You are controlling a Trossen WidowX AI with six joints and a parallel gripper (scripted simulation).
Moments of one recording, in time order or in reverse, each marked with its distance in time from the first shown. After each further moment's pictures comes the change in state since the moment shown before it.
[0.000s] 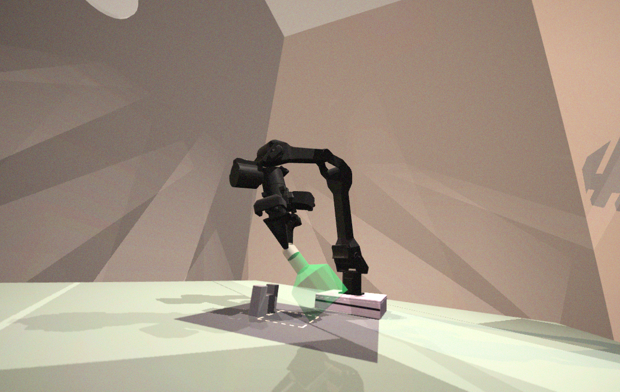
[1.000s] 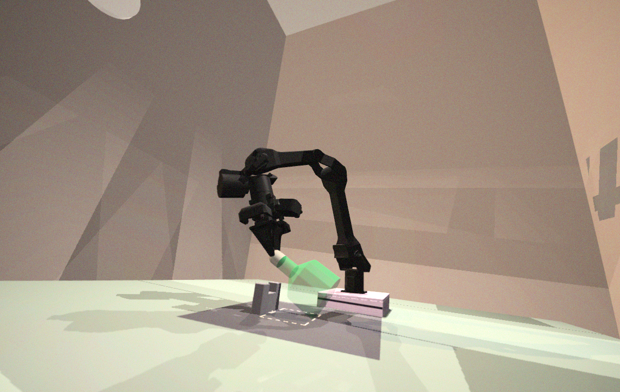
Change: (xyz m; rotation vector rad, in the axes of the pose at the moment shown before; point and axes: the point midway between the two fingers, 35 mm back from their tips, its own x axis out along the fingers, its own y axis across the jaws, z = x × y) arm 0.008 0.004 -0.041 0.003 -0.013 -0.021
